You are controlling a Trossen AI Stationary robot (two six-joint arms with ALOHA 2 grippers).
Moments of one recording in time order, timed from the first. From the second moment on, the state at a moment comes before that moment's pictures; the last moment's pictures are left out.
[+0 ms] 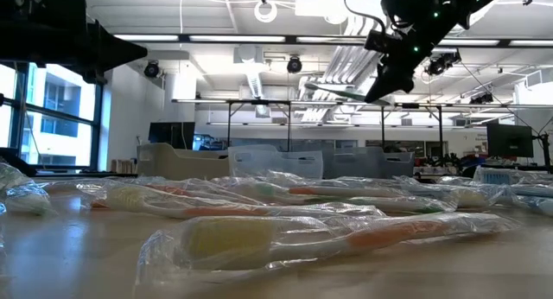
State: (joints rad) left arm -0.12 0.03 0.03 0.24 -0.64 0.02; right arm -0.53 1.17 0.83 -0.32 0.26 -0.56
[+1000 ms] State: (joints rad) left arm -0.12 0.03 0.03 0.24 -0.65 0.06; right arm -0.64 1.32 0.83 -0.46 0.31 -0.86
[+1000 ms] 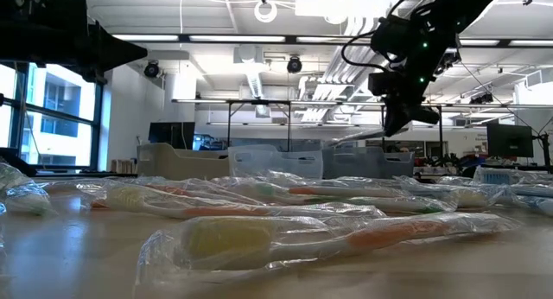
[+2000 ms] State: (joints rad) left arm -0.12 0.03 0.03 0.23 -0.65 0.05; right arm -0.64 1.32 0.83 -0.56 0.36 -0.80
